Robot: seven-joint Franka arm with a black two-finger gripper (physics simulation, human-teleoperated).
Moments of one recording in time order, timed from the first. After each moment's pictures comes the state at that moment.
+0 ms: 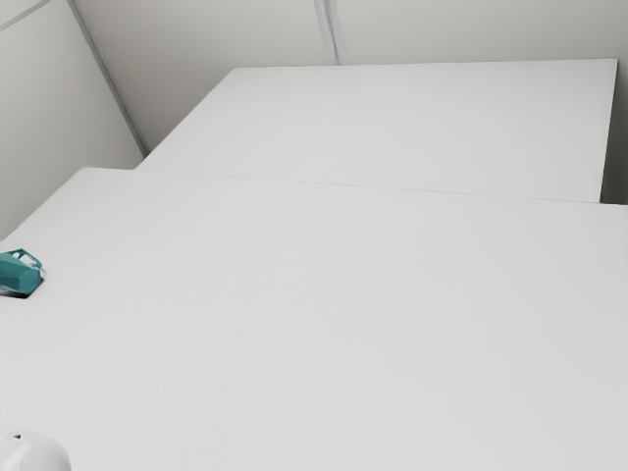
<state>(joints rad) 1.56 0.90 -0.31 -1.26 -0.90 1.83 1.93</state>
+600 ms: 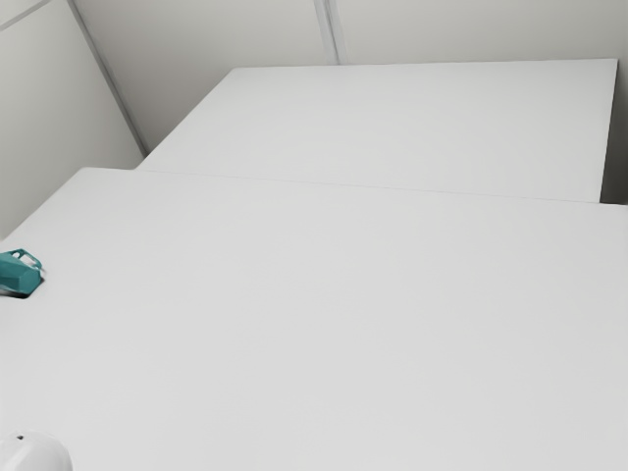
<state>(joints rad) 1.52 0.97 -0.43 -1.23 -0.94 1.88 1.98</state>
